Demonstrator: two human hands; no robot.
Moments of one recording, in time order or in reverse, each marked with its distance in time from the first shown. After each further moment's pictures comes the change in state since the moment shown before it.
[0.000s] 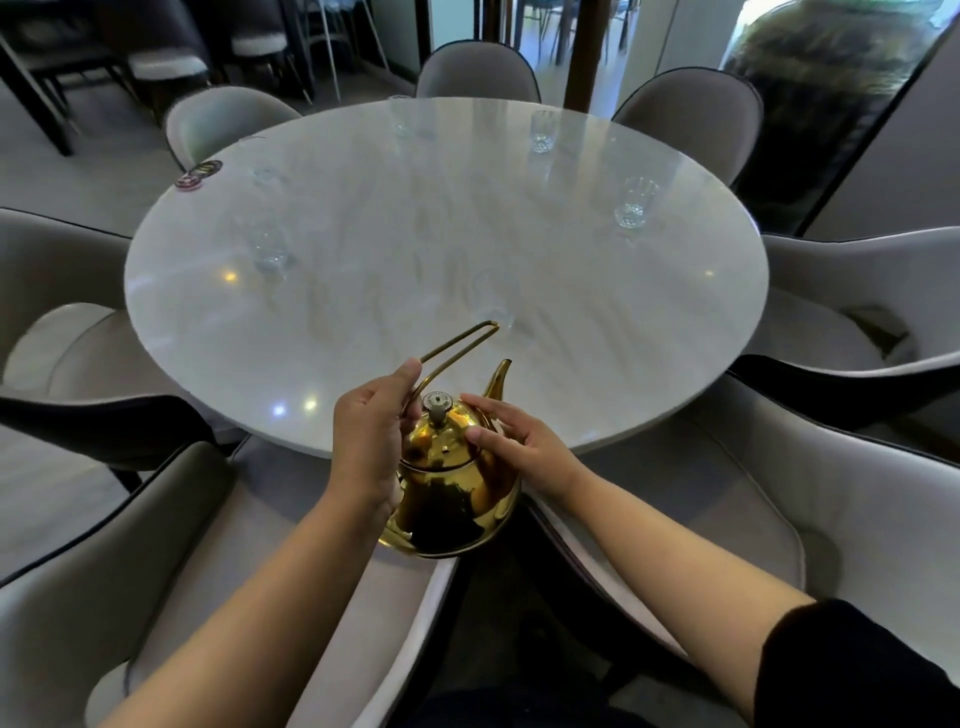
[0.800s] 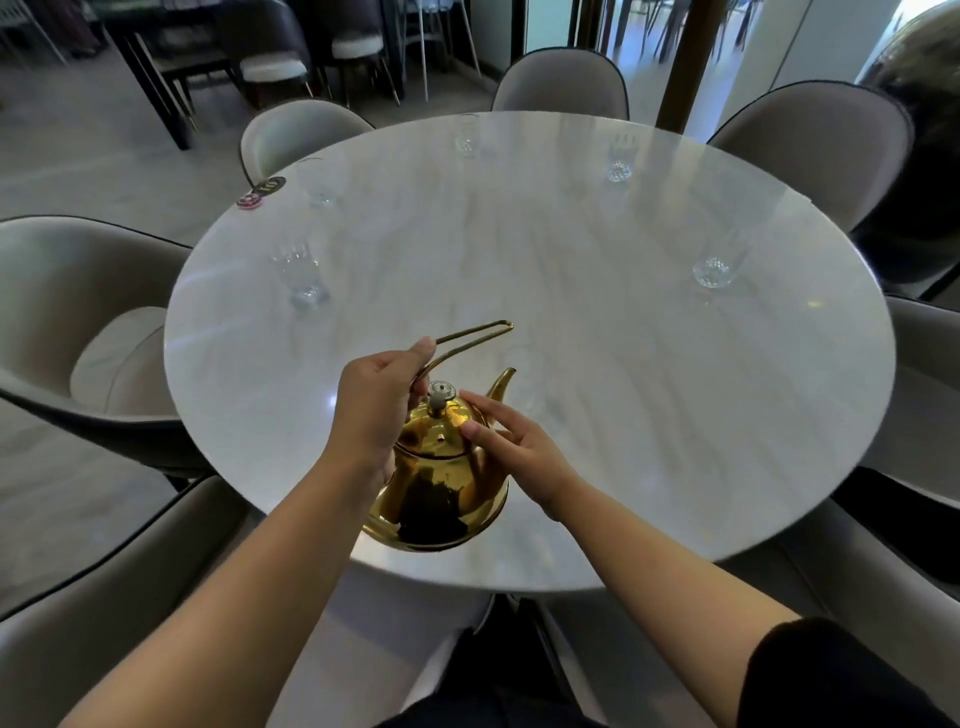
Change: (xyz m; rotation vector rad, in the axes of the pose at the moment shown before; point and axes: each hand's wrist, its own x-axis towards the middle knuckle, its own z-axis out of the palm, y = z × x) left_hand 0.136 0.046 0.069 0.180 0.156 0.020; right_hand 0.139 -0.034 -0.063 0.093 -0.143 0.019
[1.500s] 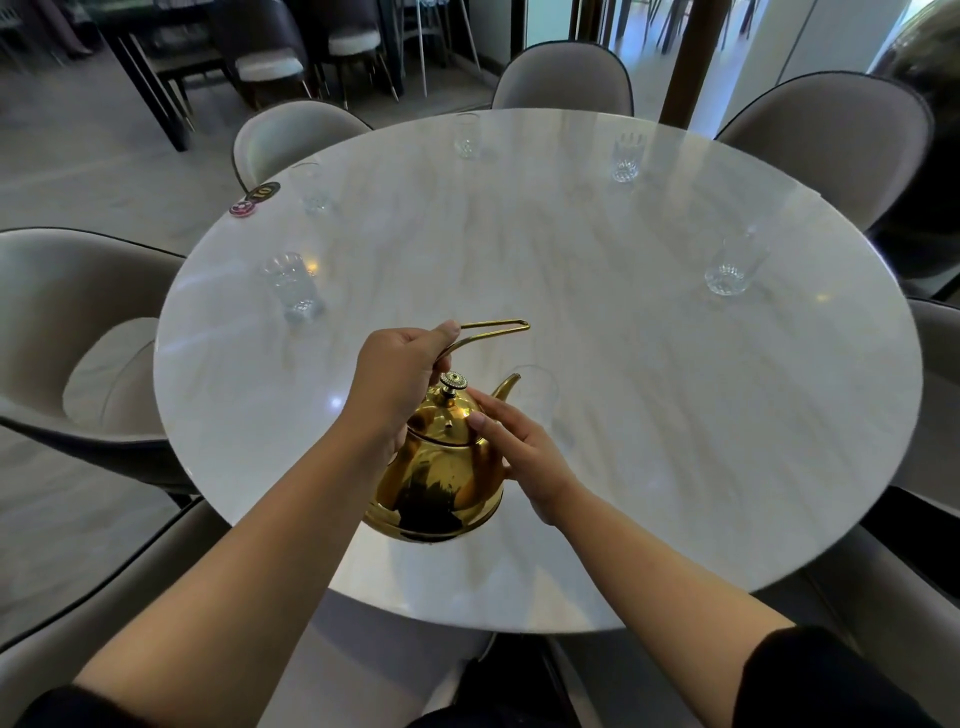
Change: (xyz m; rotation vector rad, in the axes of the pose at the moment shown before) left_hand 0.055 0.017 0.023 0.174 -0.065 0.025; right_hand 0.036 -0.005 -0.007 0.155 0.066 0.068
